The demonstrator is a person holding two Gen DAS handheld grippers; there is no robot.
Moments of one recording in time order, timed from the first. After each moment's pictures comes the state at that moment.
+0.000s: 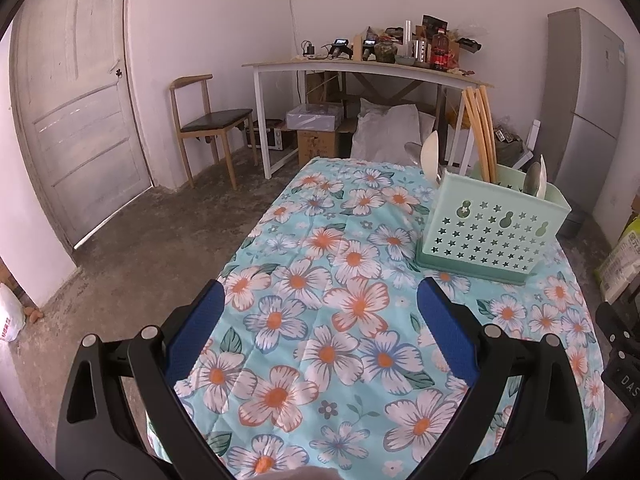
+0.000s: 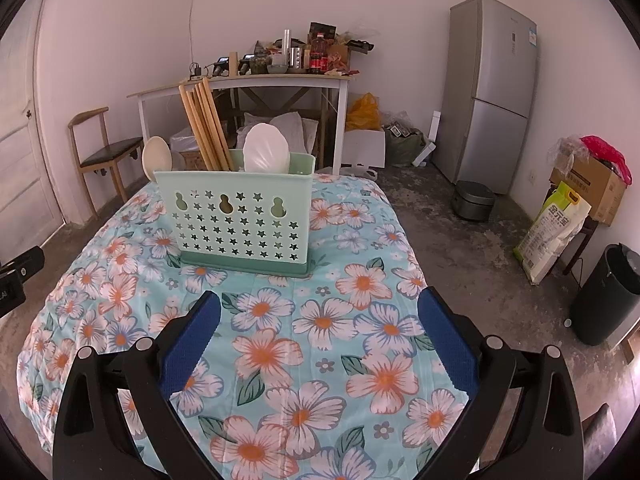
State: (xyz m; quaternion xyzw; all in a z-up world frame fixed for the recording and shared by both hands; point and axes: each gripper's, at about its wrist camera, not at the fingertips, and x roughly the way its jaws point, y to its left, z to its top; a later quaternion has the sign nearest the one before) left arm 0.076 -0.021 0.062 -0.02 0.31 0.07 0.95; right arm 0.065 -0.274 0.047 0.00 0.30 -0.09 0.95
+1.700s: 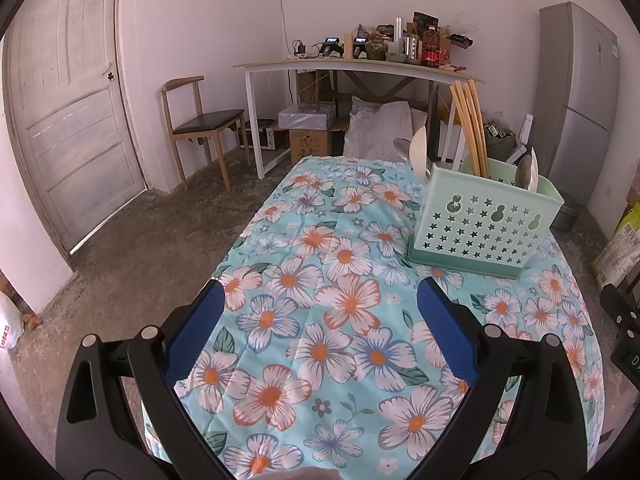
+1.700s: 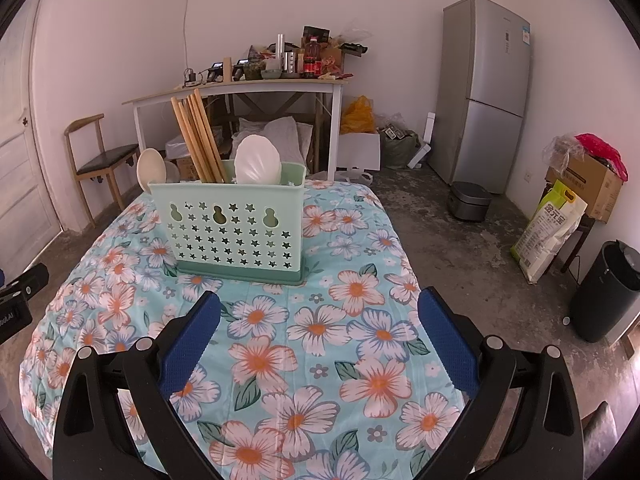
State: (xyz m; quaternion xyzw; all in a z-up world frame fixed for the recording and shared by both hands) left arm 0.075 -0.025 0.063 -0.01 0.32 0.05 0.95; right arm 0.065 -0.279 0.052 0.00 0.30 -0.10 0.95
